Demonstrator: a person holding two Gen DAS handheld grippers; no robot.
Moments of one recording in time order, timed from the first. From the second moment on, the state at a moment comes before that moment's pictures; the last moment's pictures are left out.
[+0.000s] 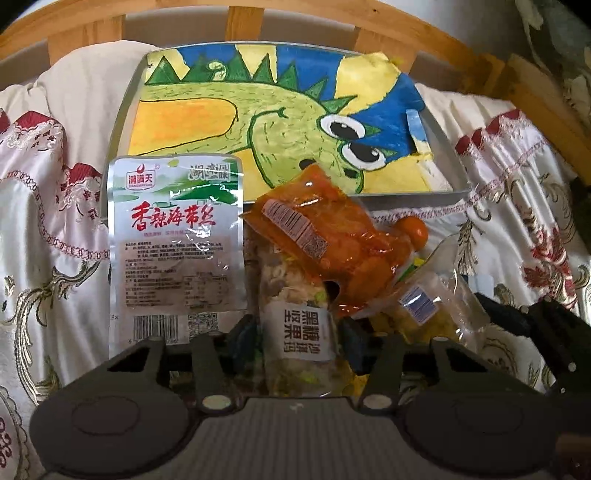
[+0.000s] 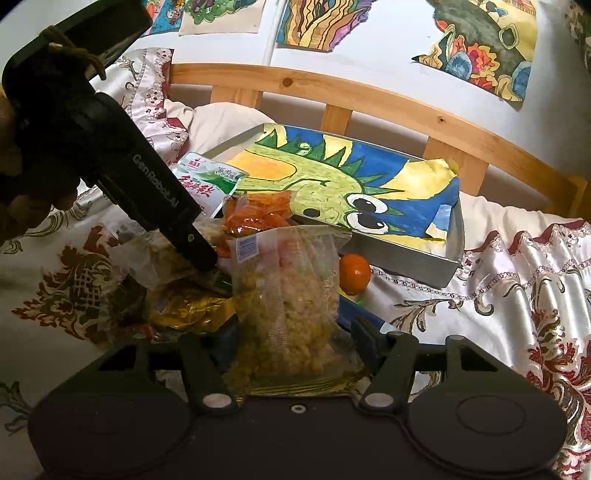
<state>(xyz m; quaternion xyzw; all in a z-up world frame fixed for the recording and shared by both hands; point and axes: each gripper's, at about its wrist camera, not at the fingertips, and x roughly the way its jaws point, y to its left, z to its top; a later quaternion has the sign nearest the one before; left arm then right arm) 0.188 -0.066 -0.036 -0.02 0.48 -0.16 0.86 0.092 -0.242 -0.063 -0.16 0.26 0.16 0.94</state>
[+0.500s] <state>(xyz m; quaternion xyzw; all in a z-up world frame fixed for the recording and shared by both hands) 0.173 -0.071 -0.024 -0.04 0.51 -0.14 0.85 0.085 -0.240 -0.059 -0.17 0.25 0.15 0.94</state>
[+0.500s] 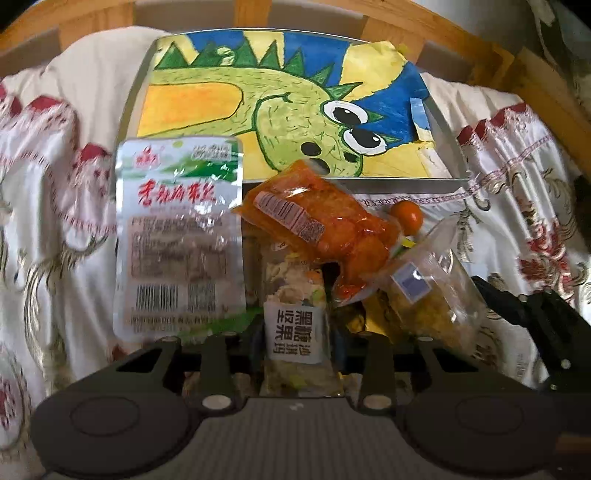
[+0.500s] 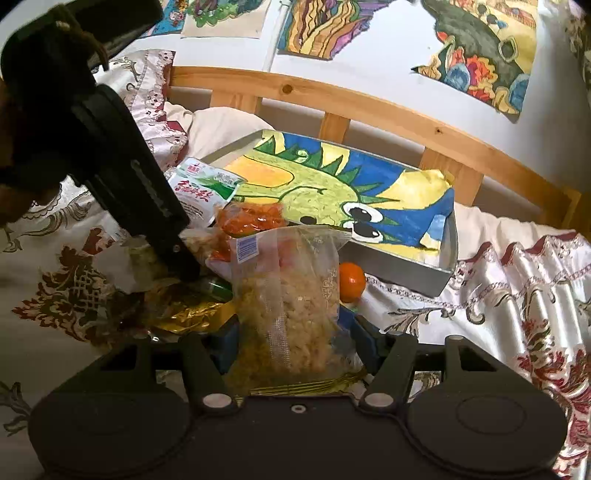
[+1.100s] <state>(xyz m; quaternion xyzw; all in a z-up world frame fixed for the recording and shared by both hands) 0.106 -0.055 0.004 -0.05 0.57 -0.12 0.81 0.052 -0.238 -0.028 -0.19 0.20 0.15 0.95</state>
